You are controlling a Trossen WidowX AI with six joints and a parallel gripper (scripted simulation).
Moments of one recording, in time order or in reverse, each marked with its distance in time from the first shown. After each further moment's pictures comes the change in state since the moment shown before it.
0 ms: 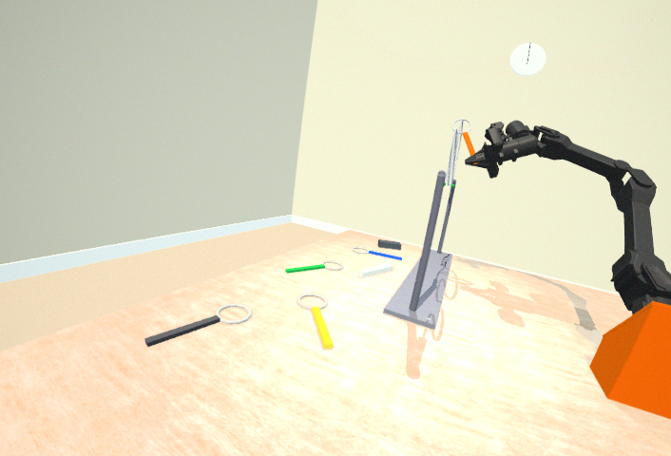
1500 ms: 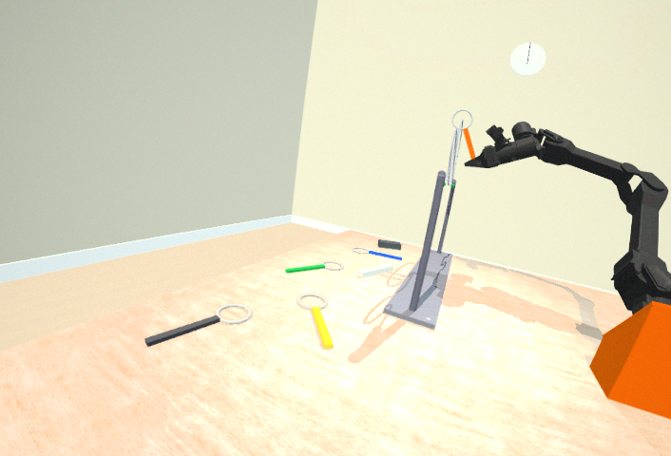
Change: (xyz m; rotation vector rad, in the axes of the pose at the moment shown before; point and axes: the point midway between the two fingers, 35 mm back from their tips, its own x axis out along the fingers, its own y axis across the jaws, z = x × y) arm 0.000 -0.023 0.006 -0.509 -0.068 -0.246
